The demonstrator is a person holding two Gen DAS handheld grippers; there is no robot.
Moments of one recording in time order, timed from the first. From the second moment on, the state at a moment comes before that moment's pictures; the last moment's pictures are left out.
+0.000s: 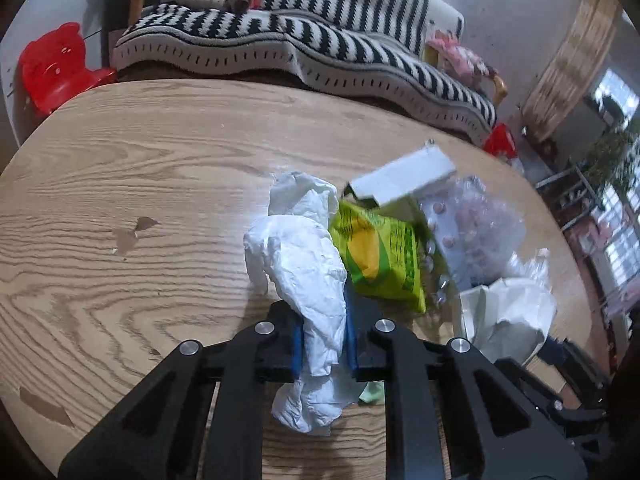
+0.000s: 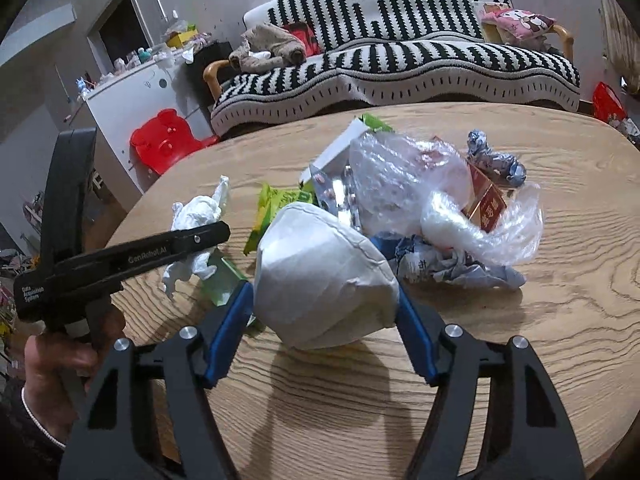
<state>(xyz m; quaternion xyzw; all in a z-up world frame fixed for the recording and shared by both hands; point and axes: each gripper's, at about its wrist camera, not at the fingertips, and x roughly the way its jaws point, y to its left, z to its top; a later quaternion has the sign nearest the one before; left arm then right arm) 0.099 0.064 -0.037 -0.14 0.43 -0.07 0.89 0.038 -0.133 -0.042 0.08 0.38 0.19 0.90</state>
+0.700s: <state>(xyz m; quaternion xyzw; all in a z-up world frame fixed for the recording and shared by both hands) 0.096 0.078 -0.007 -0.15 0.38 -0.06 0.91 0.033 -0.145 -0.026 0.10 0.36 0.19 0.91</state>
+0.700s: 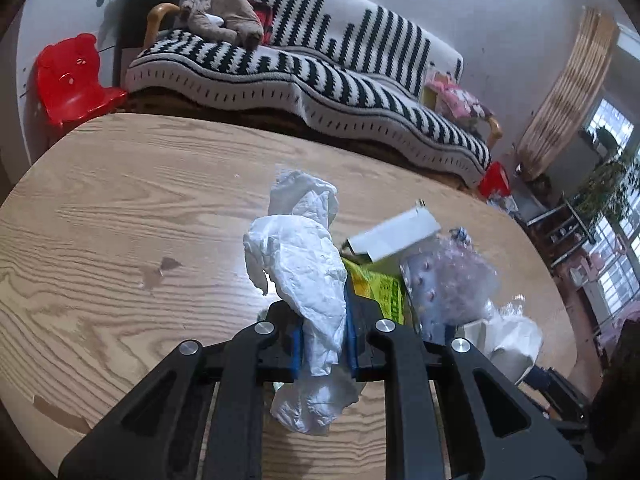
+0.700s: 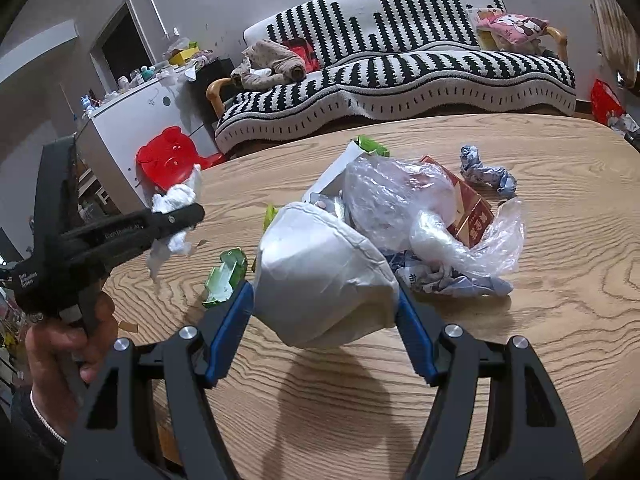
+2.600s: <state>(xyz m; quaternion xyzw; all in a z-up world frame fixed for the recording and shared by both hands) -0.167 -0.511 -0.112 0.33 0.44 -0.64 0.54 -0.393 -0.580 -0.136 0.34 0.38 -0.33 0.79</state>
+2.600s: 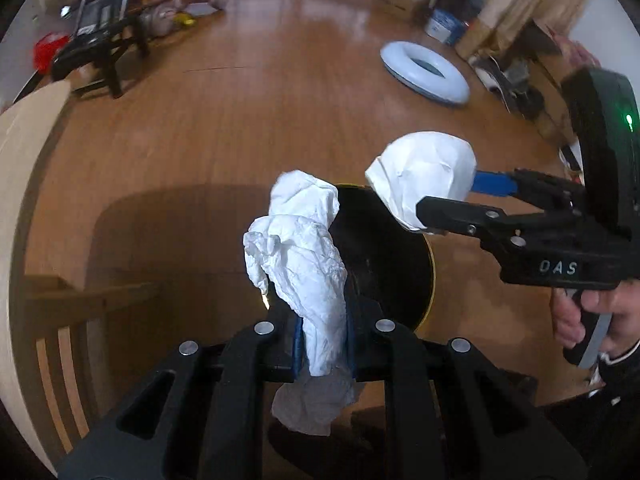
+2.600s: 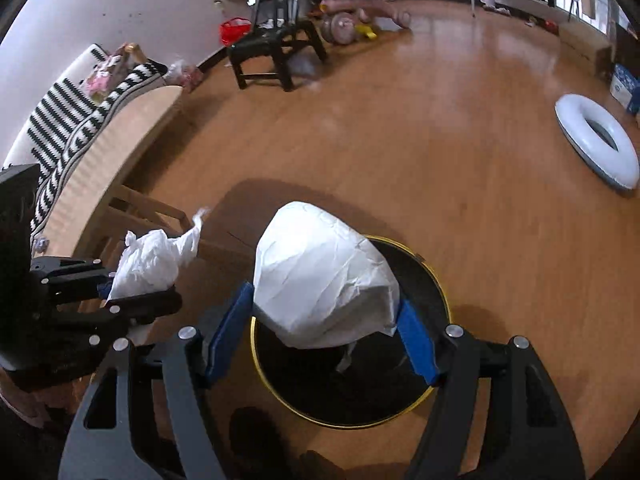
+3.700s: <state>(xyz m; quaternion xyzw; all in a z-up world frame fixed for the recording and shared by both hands) -0.165 -0.537 -0.110 0.32 0.41 -0.63 0.57 -0.391 -0.583 -0.123 0.34 0.38 -0.35 0.79</state>
